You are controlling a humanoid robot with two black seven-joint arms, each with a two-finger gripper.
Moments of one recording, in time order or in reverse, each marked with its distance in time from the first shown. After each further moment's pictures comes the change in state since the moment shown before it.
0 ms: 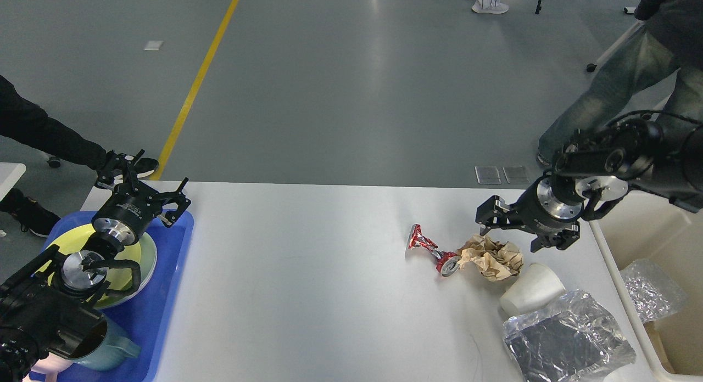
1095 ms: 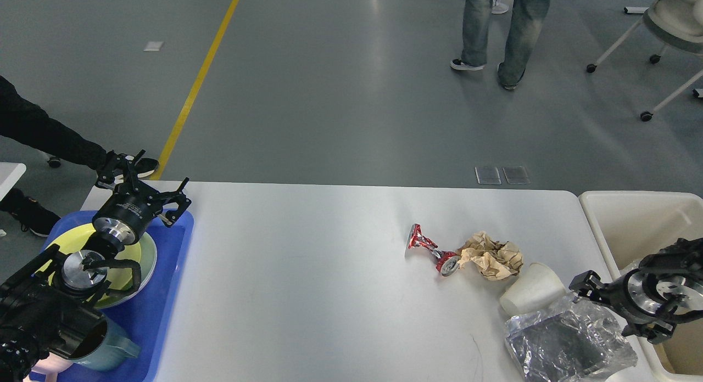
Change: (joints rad) left arm 0.000 -0.001 0.000 0.000 0.000 0.000 0.000; right arm -0.357 -0.260 0.087 -0.068 -0.006 -0.187 0.002
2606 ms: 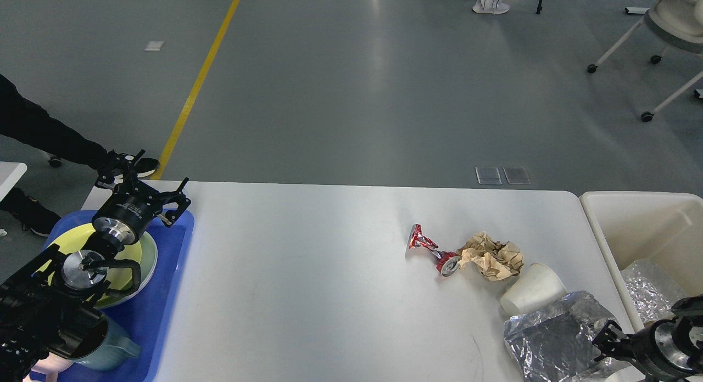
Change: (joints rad) left arm 0.000 0.000 0.000 0.000 0.000 0.000 0.000; right arm -0.129 -0.123 0.084 0.100 -0.006 0.016 0.002
